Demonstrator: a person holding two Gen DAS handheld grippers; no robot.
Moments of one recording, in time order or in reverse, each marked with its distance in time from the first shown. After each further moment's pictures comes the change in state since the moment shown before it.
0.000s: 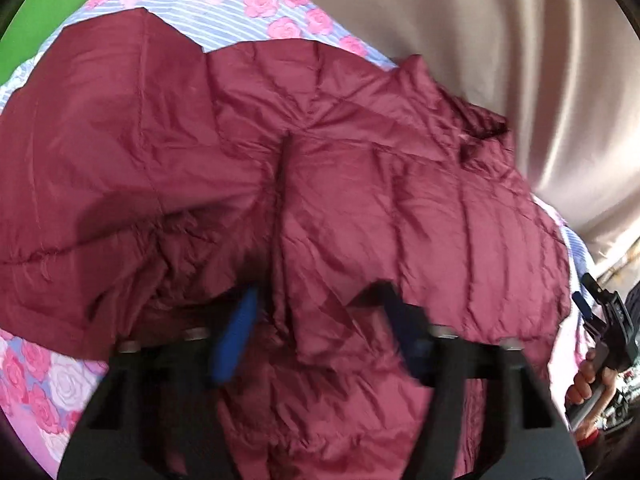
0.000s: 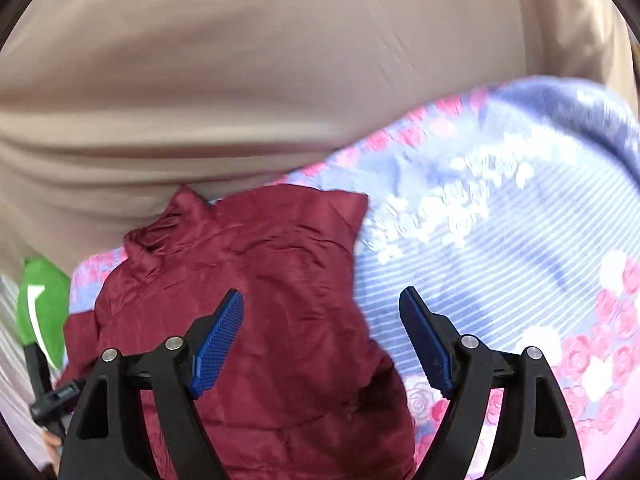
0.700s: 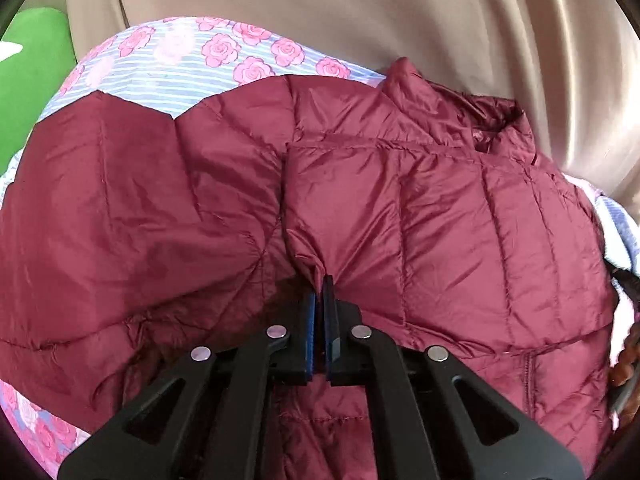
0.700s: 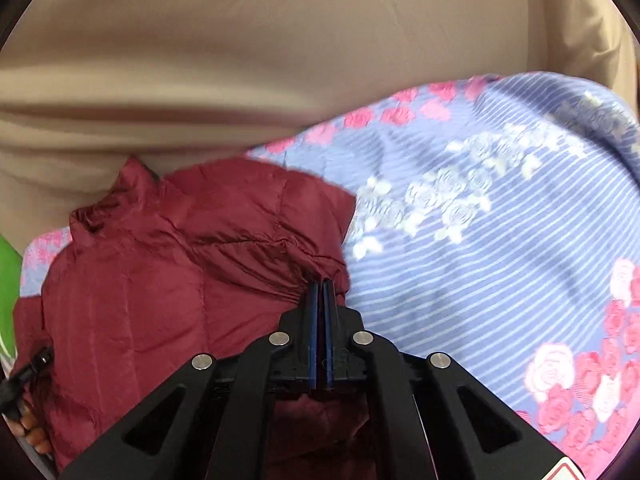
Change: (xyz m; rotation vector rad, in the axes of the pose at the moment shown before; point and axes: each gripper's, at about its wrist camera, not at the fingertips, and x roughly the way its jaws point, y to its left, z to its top) left arm 0.032 -0.038 0.007 0.196 -0.123 0.151; right arm 0.031 0.022 -0.024 -0.083 -0.048 -0.157
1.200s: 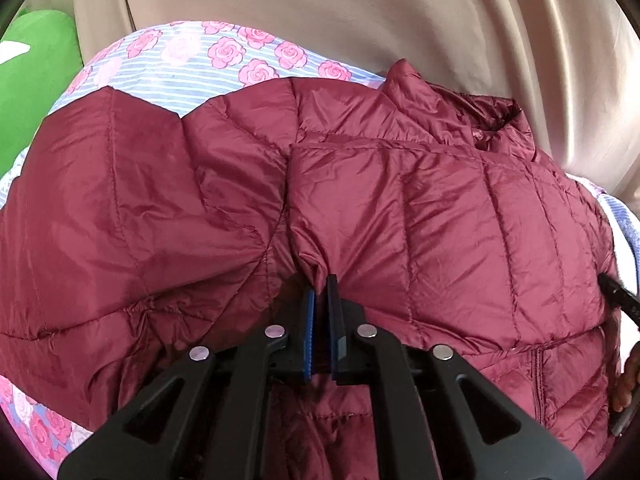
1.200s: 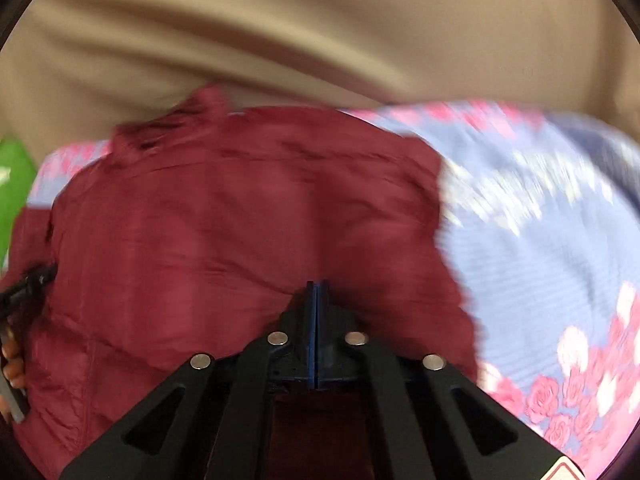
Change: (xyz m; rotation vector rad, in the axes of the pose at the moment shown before) left arm -0.007 0.004 -0.009 0.001 -0.035 -0.008; right arm 0.004 0.032 -0.028 -0.184 0.069 0.055
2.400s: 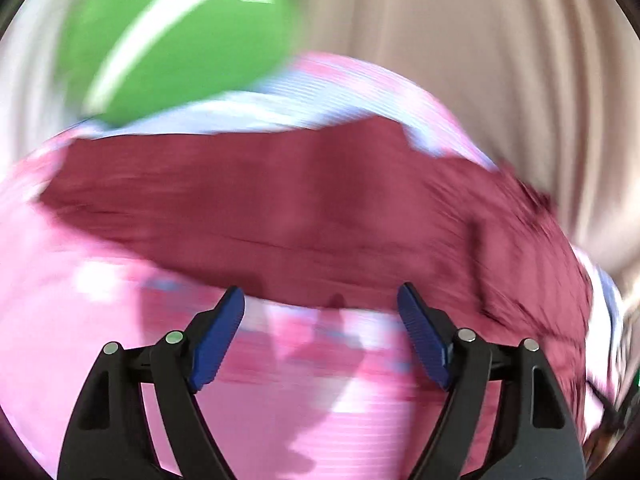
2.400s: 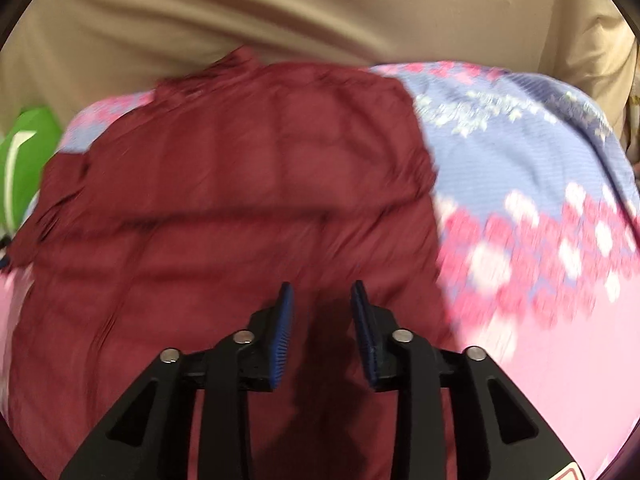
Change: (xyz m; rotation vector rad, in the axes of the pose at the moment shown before) left arm -0.165 0.201 -0.060 -0.363 -0.062 0.120; right arm -0.105 0.040 -0.111 -0.074 0.087 -0.018
